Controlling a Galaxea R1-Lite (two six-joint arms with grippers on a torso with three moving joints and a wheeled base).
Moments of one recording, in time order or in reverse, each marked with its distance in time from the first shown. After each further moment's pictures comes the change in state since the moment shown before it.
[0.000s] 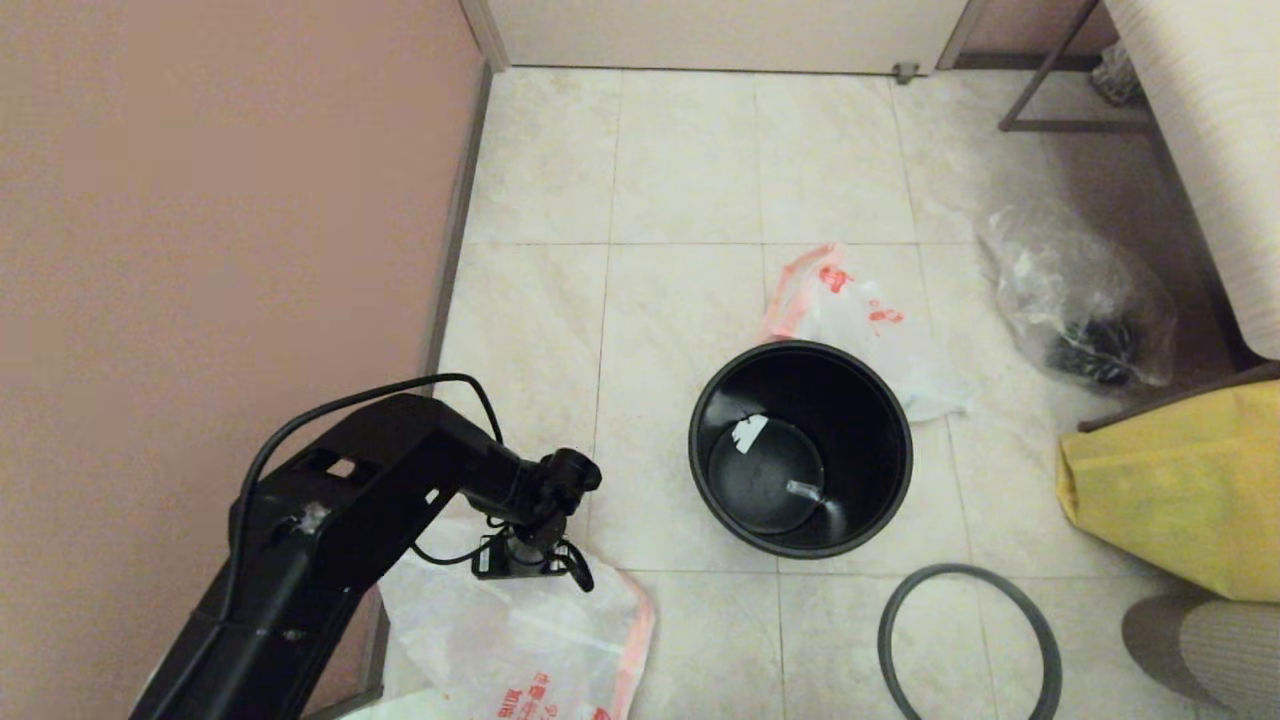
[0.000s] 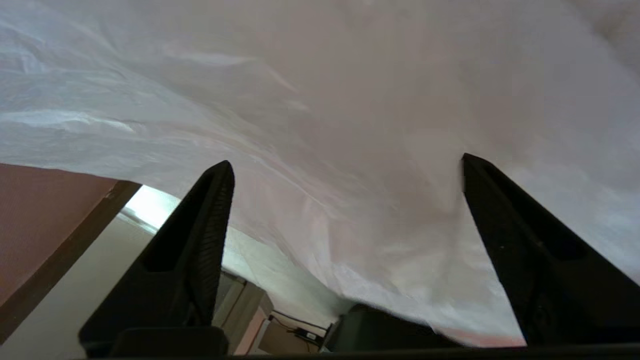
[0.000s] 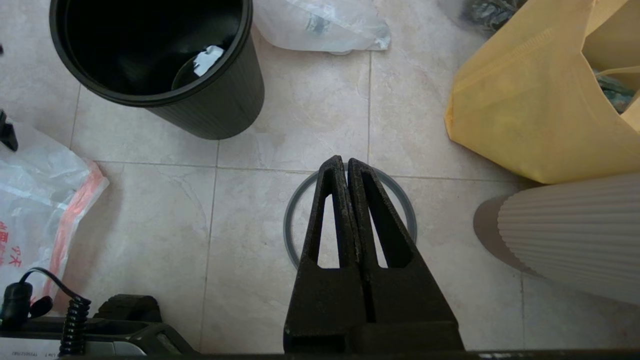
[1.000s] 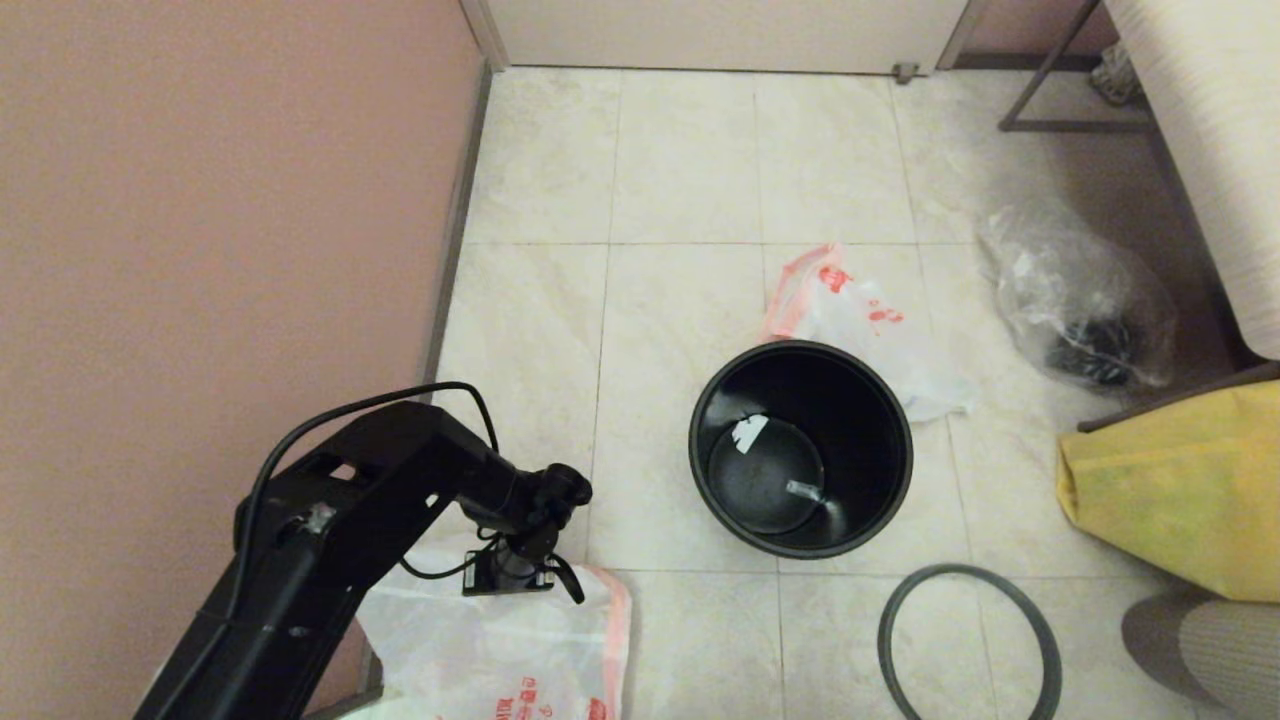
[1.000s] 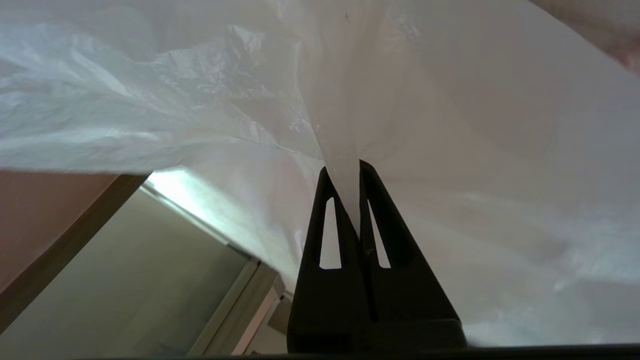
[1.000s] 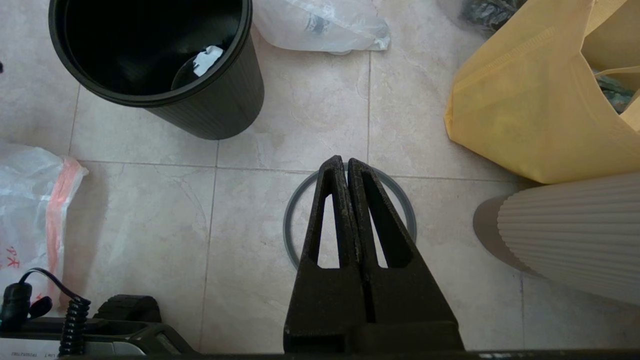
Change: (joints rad) left arm 0.018 0.011 0.035 0.037 0.028 -0.035; right arm 0.000 0.000 0.000 0.000 0.000 0.000
